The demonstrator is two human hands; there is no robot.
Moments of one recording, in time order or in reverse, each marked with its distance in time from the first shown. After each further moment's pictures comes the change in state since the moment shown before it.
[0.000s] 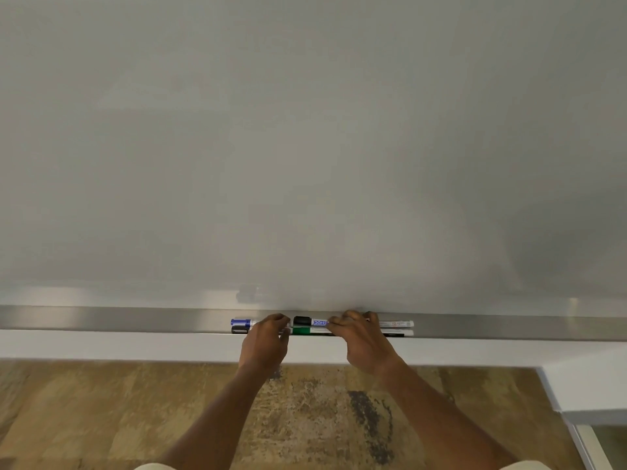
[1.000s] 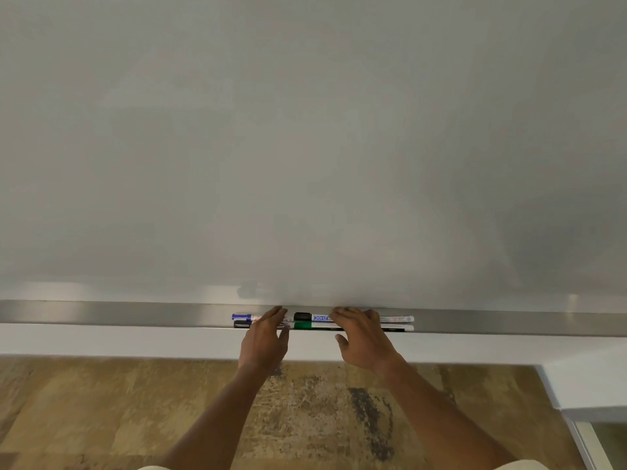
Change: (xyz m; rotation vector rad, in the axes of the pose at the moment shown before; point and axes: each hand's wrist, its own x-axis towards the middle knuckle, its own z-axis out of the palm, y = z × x) left_hand -0.012 0.001 -0.005 -0.020 -0.007 -0.071; right_hand -0.006 -0.008 0.004 0.143 0.065 0.098
